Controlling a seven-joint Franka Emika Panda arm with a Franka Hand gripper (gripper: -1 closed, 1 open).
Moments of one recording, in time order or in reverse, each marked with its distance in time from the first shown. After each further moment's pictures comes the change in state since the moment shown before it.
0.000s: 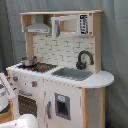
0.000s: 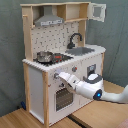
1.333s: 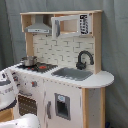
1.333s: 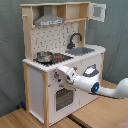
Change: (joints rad) arm -0.098 0.001 -0.043 0.011 0.003 0.161 0.147
